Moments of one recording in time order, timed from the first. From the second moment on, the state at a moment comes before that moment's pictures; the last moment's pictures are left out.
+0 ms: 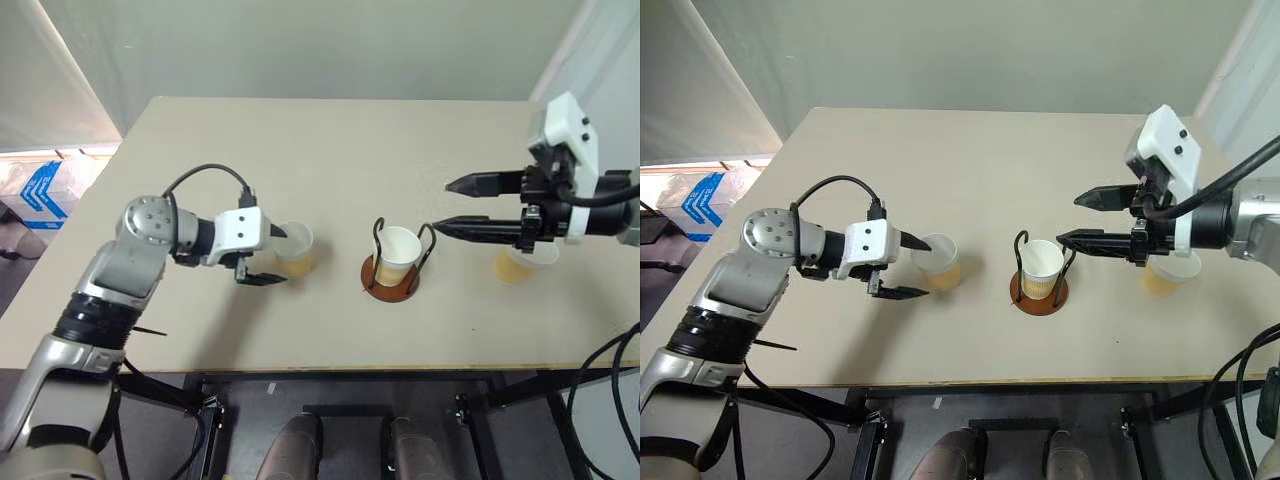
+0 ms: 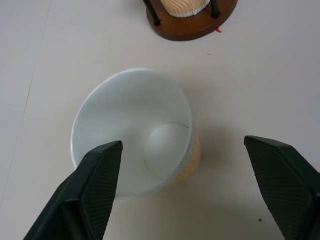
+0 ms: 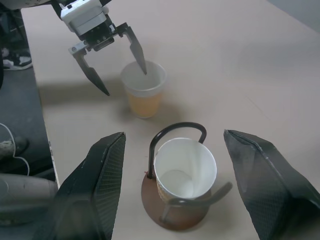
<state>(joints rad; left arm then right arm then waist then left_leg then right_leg) -0.71 0.84 -0.24 0.16 -0.06 0.09 -1.29 -0.79 -0.96 -0.19 -0.52 0.68 1.25 0.99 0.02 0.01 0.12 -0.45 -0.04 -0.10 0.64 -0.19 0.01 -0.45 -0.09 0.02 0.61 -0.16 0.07</state>
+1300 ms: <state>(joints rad) -1.23 0.60 -0.25 0.22 -0.49 0.54 -1.57 -0.38 -1.11 -0.48 -0.68 0.99 1.23 0.82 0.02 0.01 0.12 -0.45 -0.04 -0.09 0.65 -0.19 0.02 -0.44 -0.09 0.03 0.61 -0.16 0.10</state>
